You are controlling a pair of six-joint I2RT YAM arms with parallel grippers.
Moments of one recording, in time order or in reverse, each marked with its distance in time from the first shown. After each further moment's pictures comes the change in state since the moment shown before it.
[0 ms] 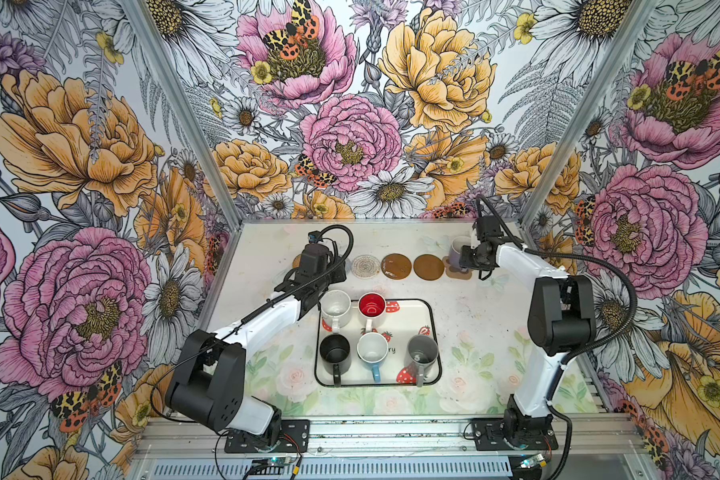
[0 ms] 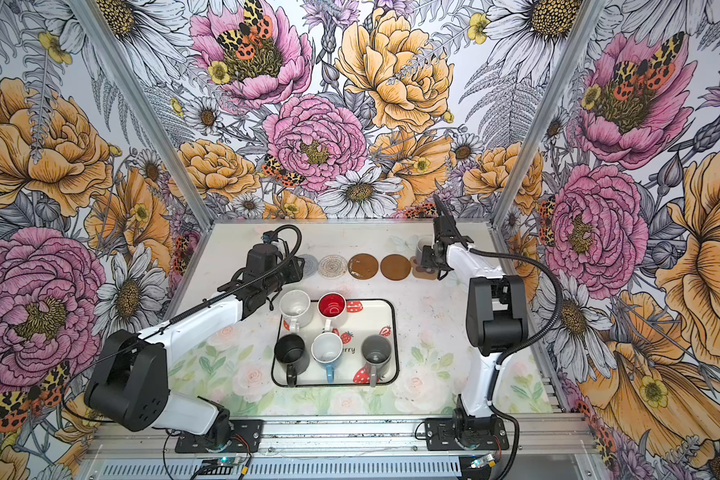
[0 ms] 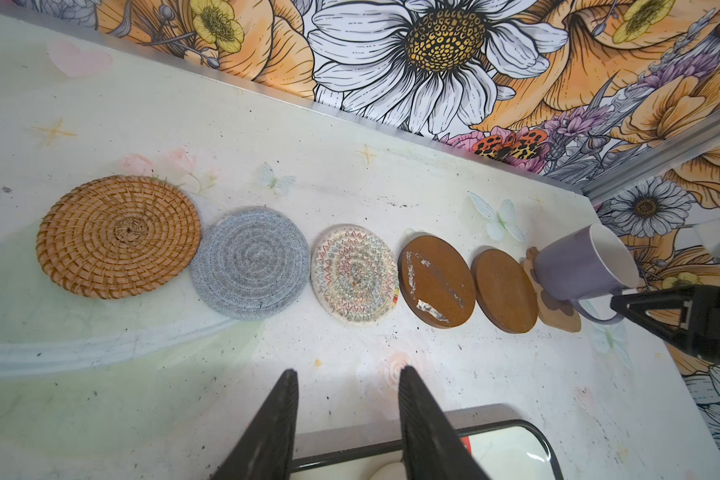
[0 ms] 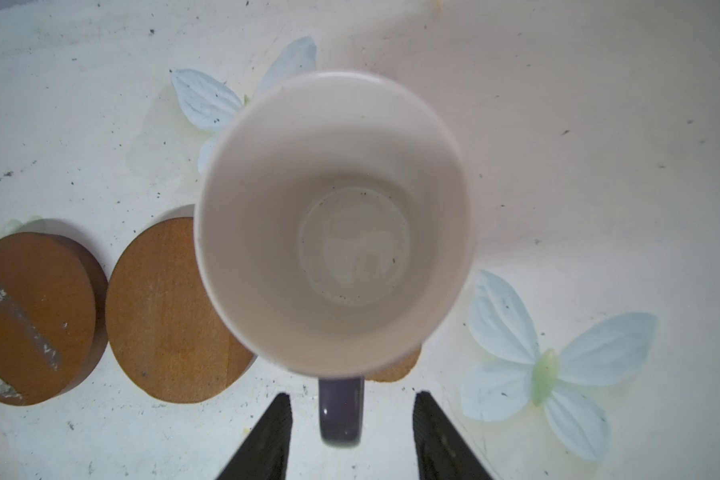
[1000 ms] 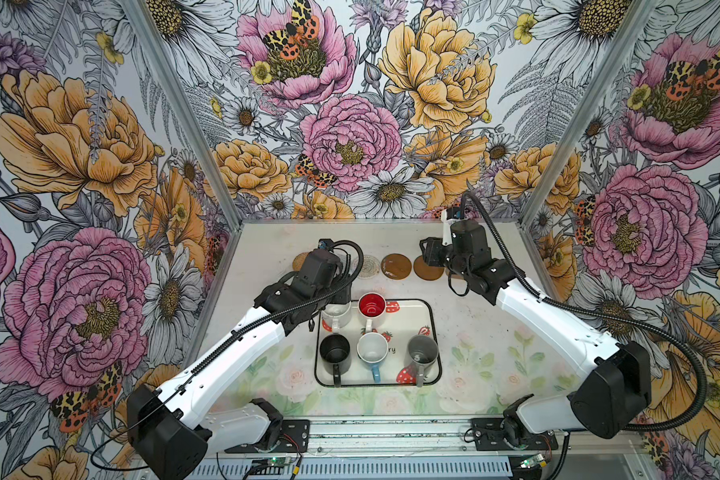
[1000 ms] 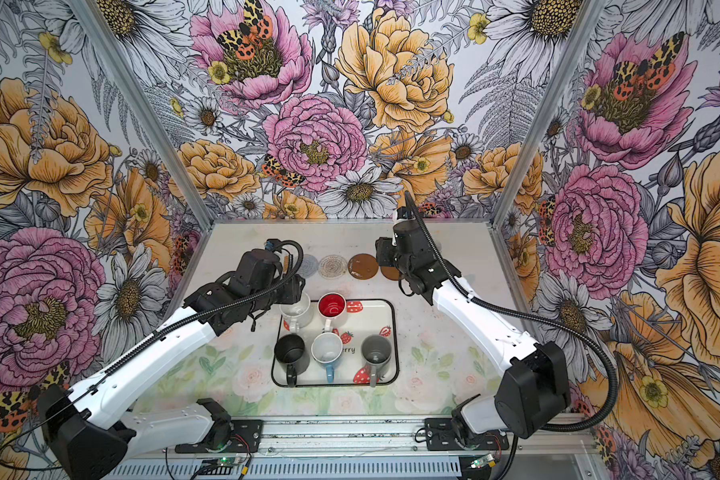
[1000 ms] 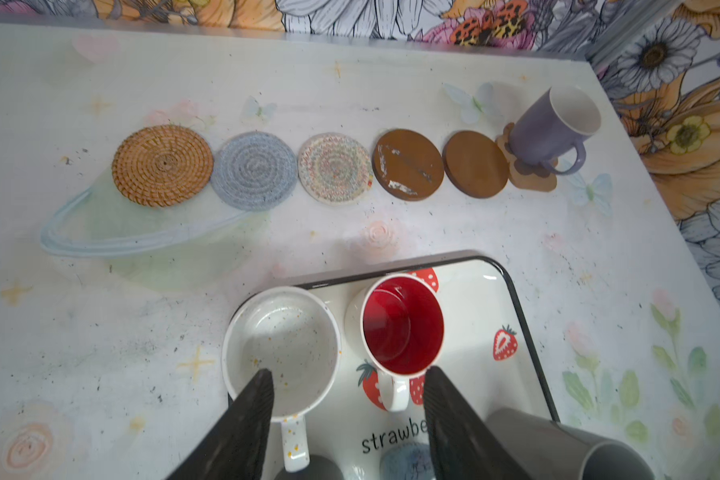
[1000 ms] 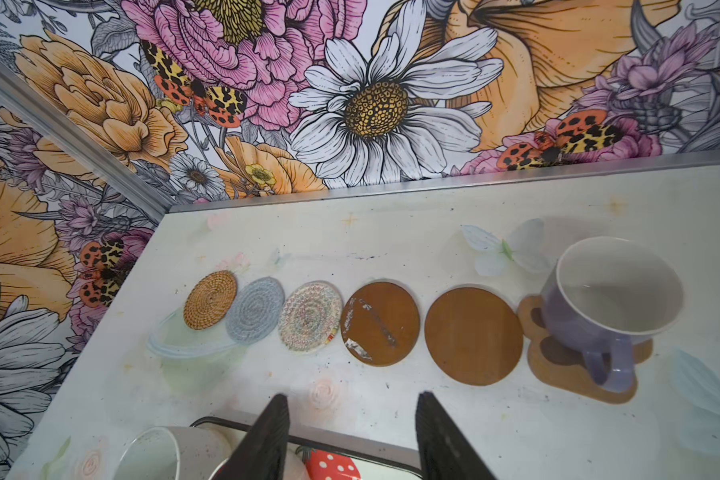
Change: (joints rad) left arm -0.245 -0.268 0.197 -0.717 -0.126 0.052; right arm 0.422 -0.467 -0.223 0.281 0.085 0.239
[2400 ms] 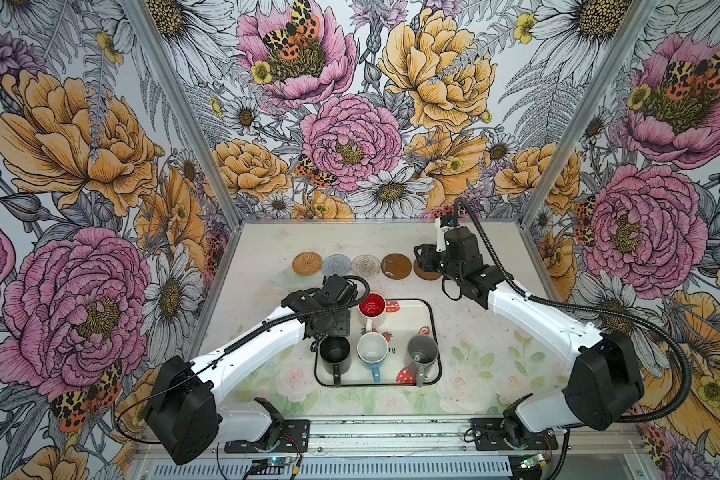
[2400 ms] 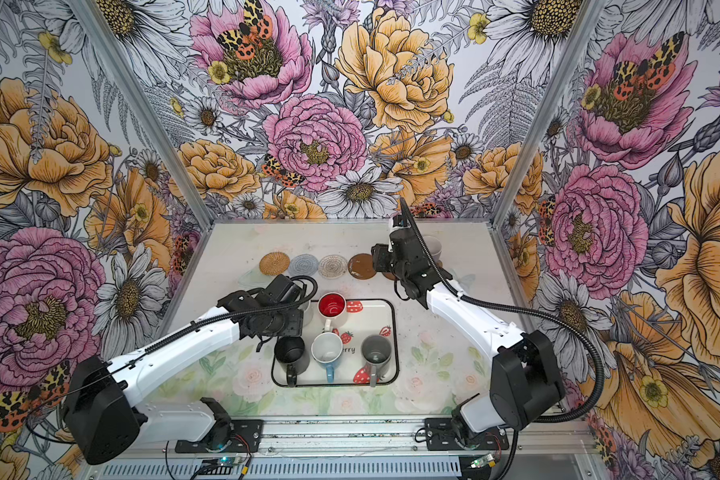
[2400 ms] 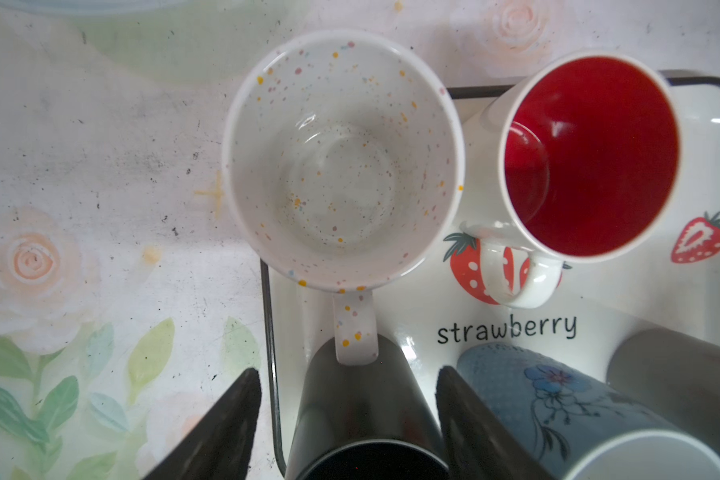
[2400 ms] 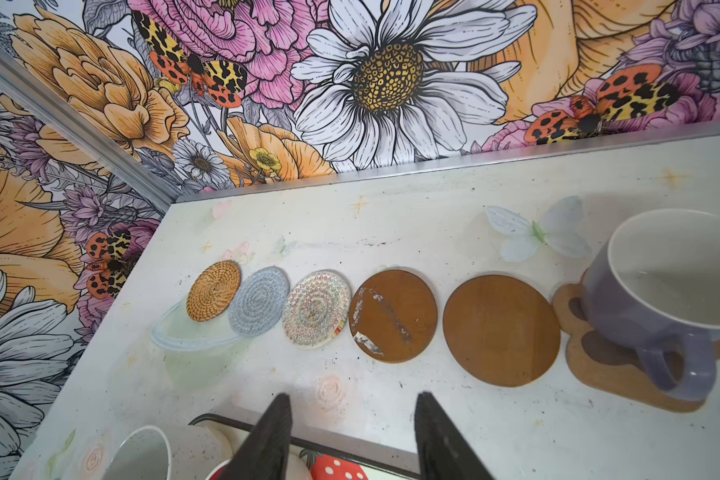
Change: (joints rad) left arm -0.041 0.109 -0.150 -0.163 -0.023 -0.158; right arm 0.000 0.040 -0.081 0.116 -0.042 0.022
